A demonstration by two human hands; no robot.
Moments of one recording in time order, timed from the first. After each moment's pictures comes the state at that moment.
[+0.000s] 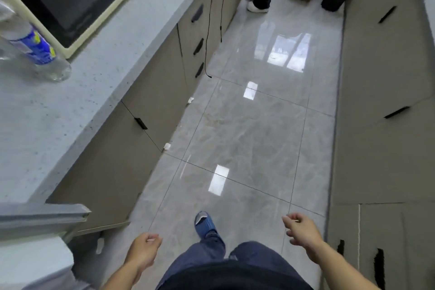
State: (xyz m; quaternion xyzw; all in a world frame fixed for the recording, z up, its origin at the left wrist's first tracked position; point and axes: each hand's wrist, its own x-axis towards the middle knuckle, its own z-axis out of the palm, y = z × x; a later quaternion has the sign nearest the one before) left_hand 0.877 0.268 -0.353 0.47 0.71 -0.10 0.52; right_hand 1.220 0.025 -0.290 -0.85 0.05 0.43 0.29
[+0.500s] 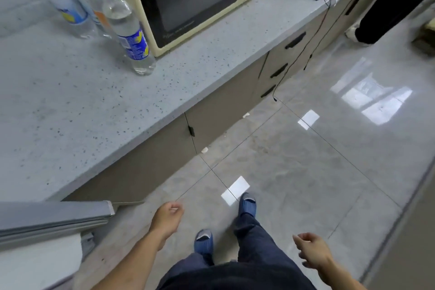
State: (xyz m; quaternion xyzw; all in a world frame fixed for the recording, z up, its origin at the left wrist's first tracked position) left_hand 0.975 0.365 -0.315 0.35 0.74 0.08 0.57; right_hand 1.346 0.212 -0.322 -0.86 -0.09 0.49 0.13
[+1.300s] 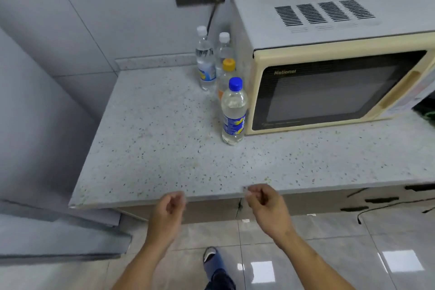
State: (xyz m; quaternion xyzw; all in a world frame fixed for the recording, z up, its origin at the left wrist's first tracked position) left_hand 0.972 0.502 -0.199 0.25 0.80 0.42 0.34; right_hand 1.195 0.620 -0.177 -0.54 -0.58 0.56 0.24
